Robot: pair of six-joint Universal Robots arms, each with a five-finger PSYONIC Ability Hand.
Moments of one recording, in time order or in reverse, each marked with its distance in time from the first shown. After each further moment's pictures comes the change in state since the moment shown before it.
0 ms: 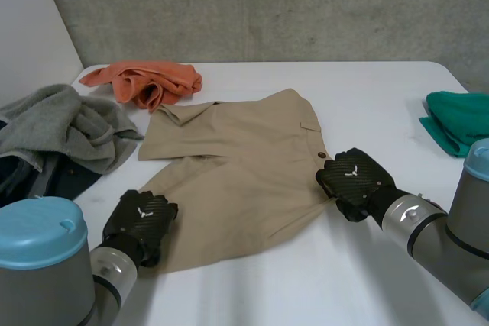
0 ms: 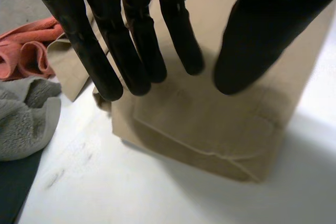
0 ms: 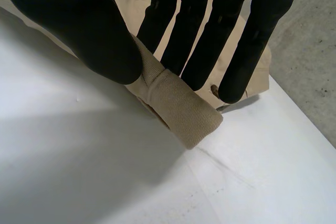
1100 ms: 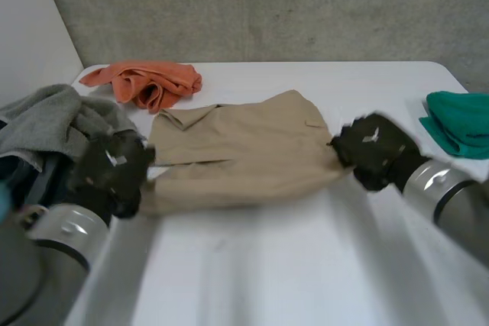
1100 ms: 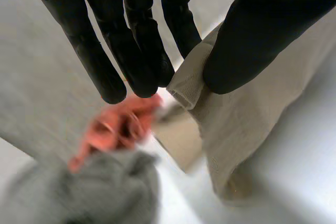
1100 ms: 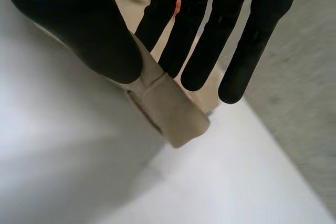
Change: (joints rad) left arm 0.046 0.277 0.092 -0.080 0.004 0.027; right arm -0.008 -0.199 -0.156 0.275 0.068 -0.011; left_hand 0.359 0.353 0.347 0.358 0.307; right_hand 0.000 0.000 0.003 0.000 0.008
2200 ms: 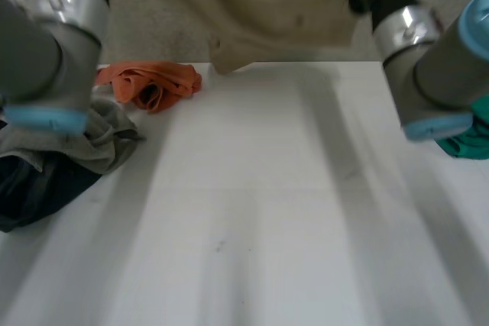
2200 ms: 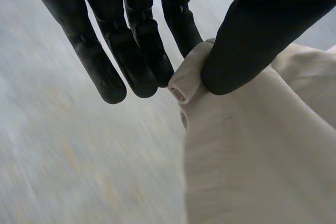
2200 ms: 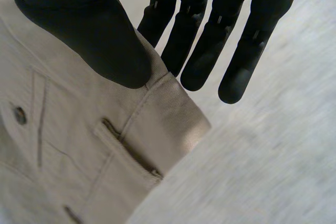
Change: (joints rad) left arm 0.094 -0.408 0.762 0.340 0.175 -0.213; right arm 0.131 0.396 -0.649 -0.509 0.243 0.222; left_hand 0.000 0.006 0.006 0.001 0.000; right_hand 0.034 0.009 0.009 0.002 0.010
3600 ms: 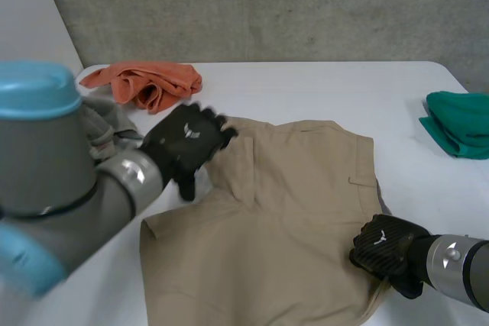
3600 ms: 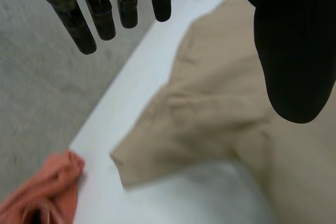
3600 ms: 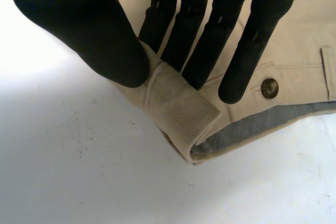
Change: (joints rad) left arm -0.134 0.041 -0.299 -0.584 0.160 0.363; right arm -0.199 -0.329 0.818 0.928 -0.216 -0.682; left_hand -0.957 -0.993 -0.987 -0.998 -0.925; right_hand 0.000 0.000 0.000 0.000 0.000
